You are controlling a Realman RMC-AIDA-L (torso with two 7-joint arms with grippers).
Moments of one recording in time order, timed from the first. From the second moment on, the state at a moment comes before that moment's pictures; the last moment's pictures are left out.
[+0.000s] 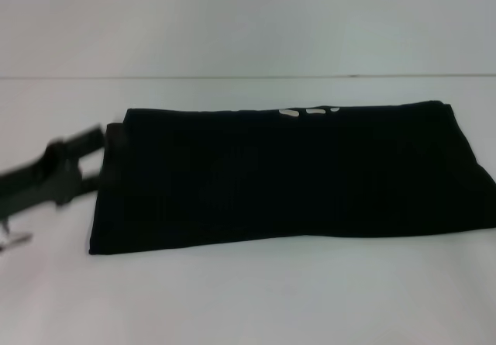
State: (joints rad) left arm -0.47 -2.02 0.37 0.54 2.00 1.51 -2.37; right arm 0.31 2.09 -0.45 -0.40 -1.38 -1.70 1.32
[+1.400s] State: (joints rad) left arm -0.36 -2.07 0.21 0.59 2.28 1.46 -2.74; right arm 0.28 1.96 -0.42 -0.45 -1.64 -1.68 1.49
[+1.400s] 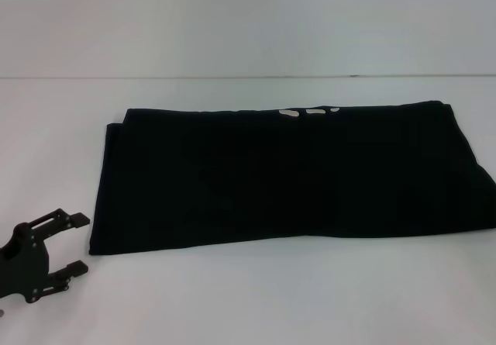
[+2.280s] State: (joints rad) left arm -0.41 -2.07 0.23 0.57 2.30 1.41 -2.77; right arm 0.29 1.96 -0.42 -0.45 -1.64 -1.67 1.49
